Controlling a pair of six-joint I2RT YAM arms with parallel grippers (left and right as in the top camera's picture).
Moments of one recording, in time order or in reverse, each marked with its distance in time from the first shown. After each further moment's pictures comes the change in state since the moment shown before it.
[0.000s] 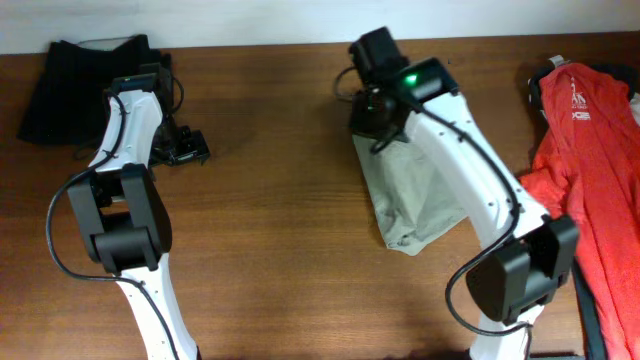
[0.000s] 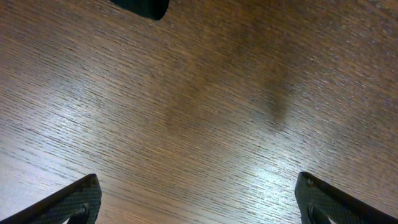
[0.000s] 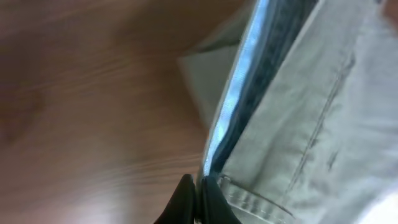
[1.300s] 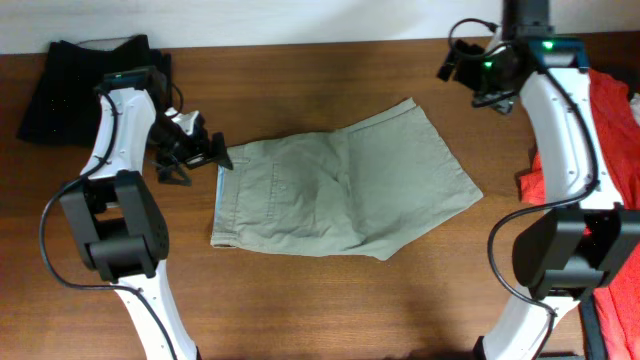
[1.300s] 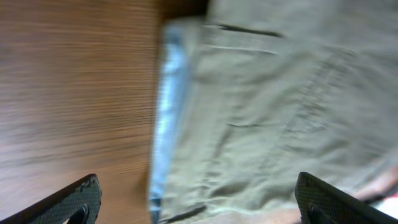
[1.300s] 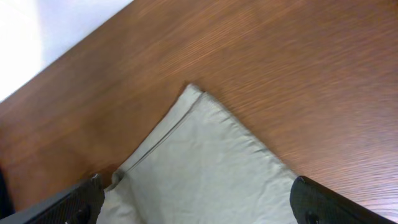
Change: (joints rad) left arm 0.003 -0.060 -0.004 -0.188 0.467 0.306; right arm -0.513 0.037 0.034 0.119 -0.263 -0.180
